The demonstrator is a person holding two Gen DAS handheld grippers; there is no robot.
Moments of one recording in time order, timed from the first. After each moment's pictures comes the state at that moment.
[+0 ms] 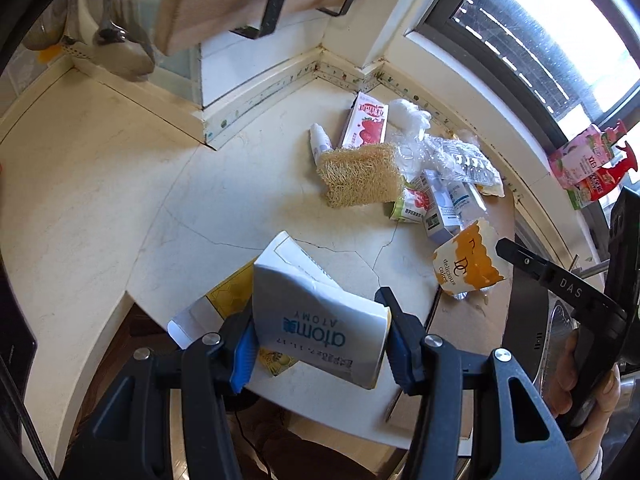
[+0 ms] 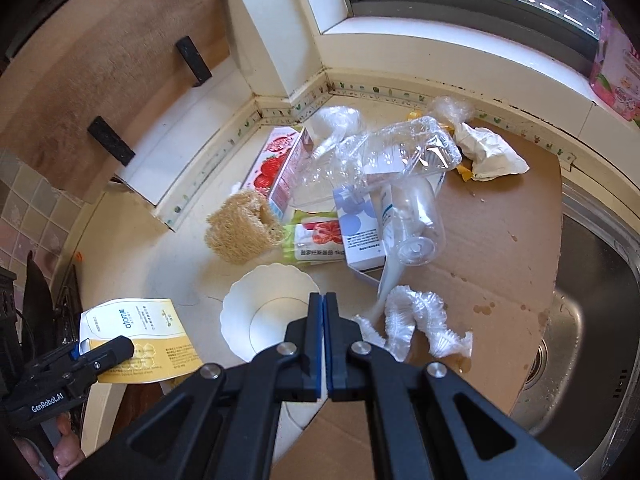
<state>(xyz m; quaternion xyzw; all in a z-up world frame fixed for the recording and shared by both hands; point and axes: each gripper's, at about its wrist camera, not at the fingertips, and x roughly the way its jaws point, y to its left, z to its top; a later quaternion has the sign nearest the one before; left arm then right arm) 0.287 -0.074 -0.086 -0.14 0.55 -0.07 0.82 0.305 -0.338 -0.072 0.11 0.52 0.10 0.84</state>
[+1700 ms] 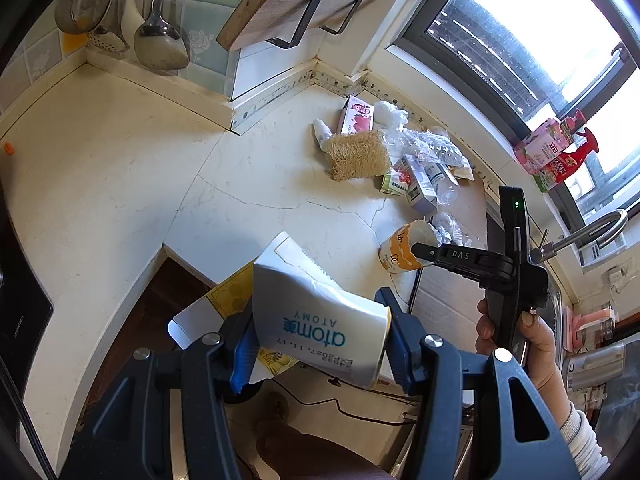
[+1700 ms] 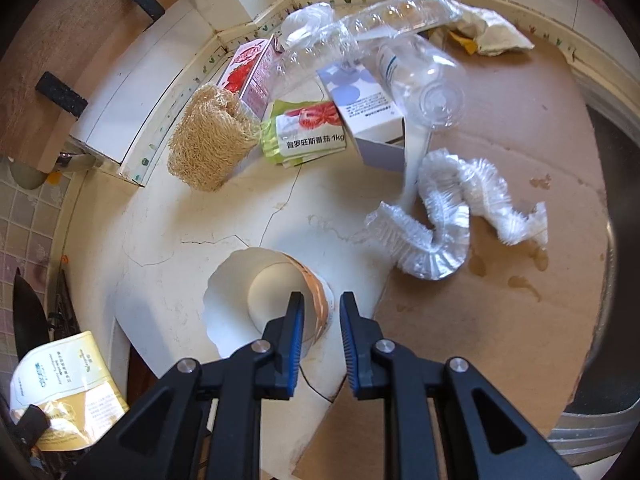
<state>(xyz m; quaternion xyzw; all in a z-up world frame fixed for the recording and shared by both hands) 0.206 -0.027 -0.070 -0.15 0.52 -0.11 0.83 0.287 -0.316 -0.158 0.18 0.60 0.06 0.78</state>
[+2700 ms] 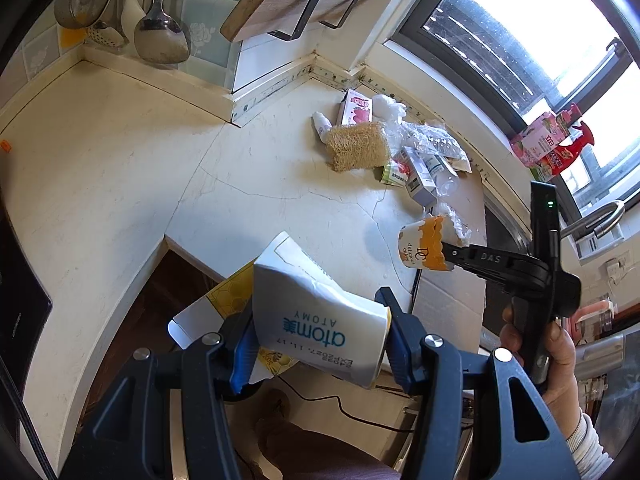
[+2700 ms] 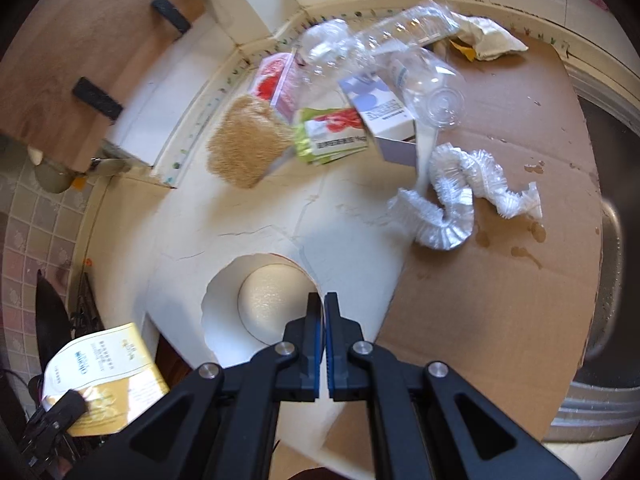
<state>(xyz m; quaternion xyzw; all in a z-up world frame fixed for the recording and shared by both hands) 0.195 -0.018 -0.077 -0.15 0.52 -0.13 0.83 0.250 -0.299 -0.121 0.19 0.57 0.08 0.80</state>
